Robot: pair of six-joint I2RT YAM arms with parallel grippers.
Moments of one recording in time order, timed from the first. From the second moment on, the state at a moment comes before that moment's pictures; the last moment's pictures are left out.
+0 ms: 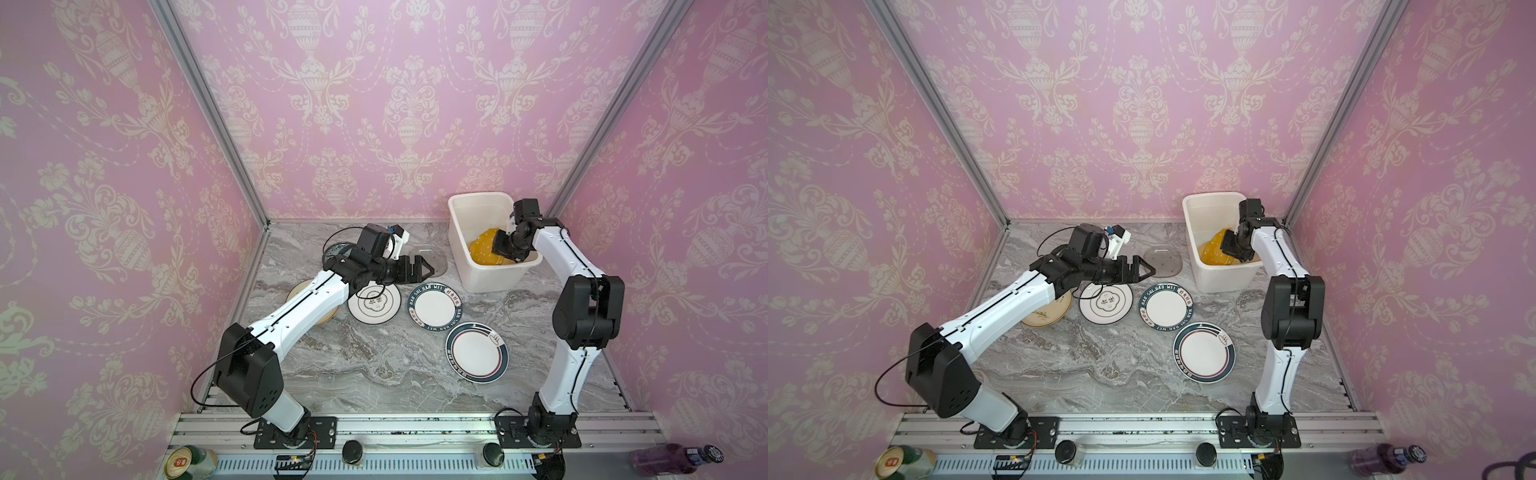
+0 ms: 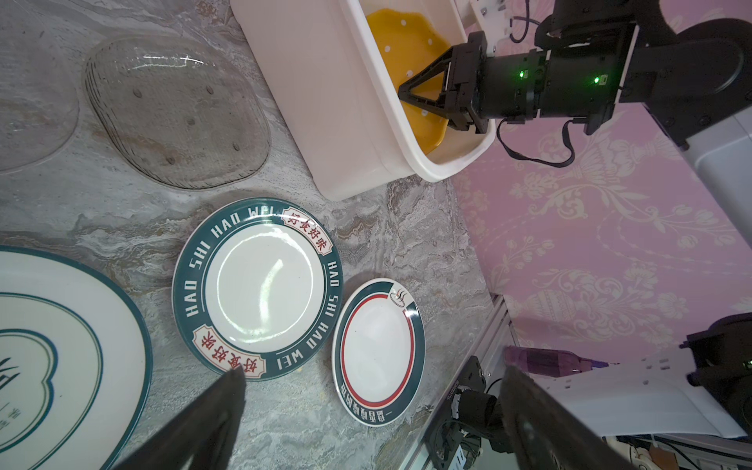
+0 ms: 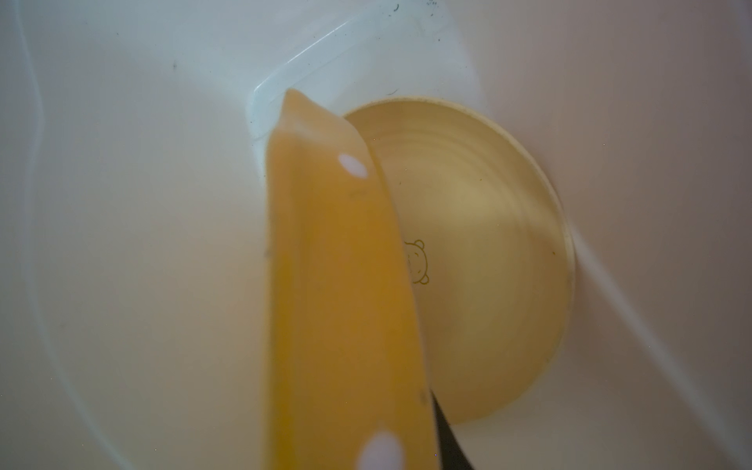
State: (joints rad) left arm -0.57 1.57 1.36 -0.46 0.48 -0.60; right arm -0.04 1.98 1.74 -0.84 -0.14 0.34
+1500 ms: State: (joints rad) left arm -0.54 1.64 1.37 -0.46 0.52 -0.70; right arm -0.04 2.03 1.72 -0.87 0.09 0.28
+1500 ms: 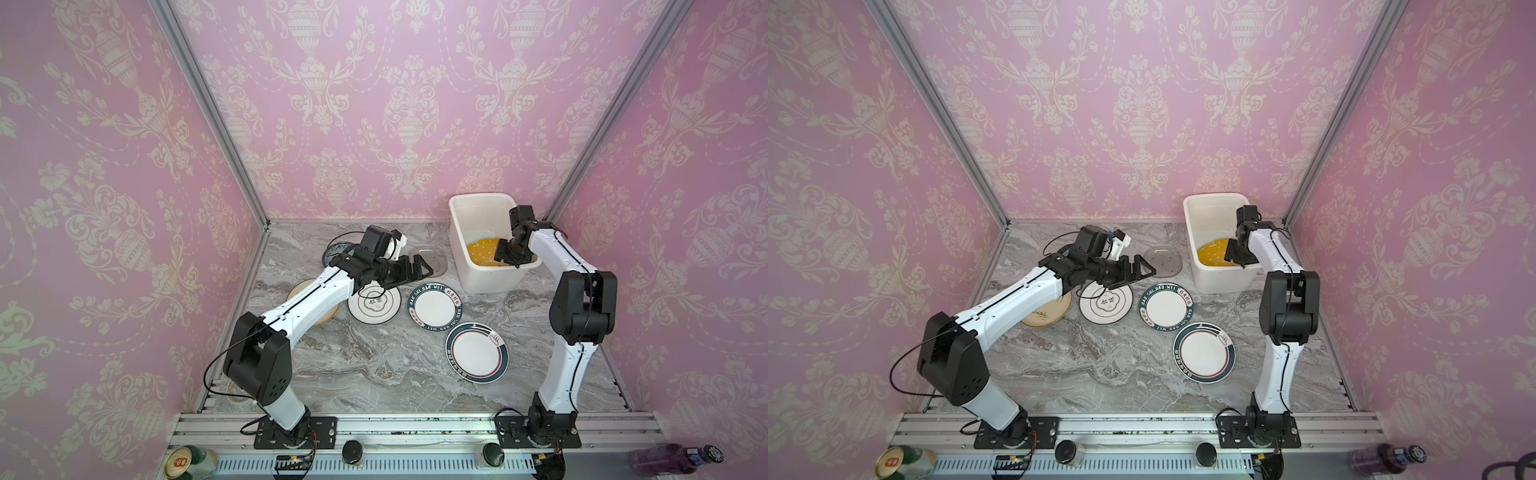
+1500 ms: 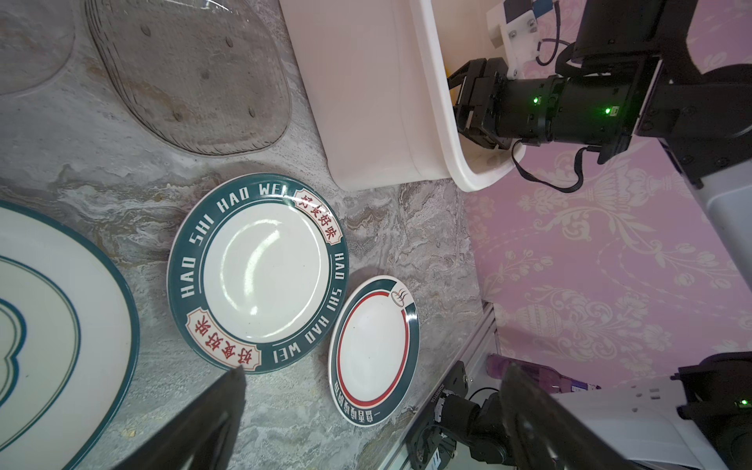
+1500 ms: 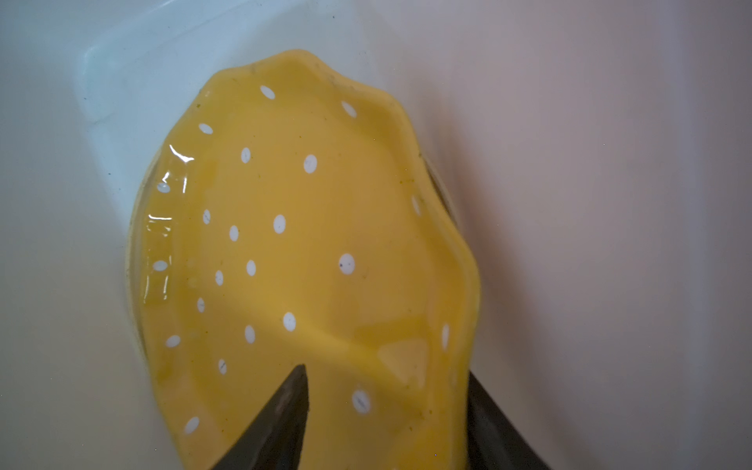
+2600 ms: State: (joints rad) left arm -0.51 1.27 1.28 -0.65 -0.03 -0.62; right arm 0.08 1.90 1.86 -1.04 0.31 0.21
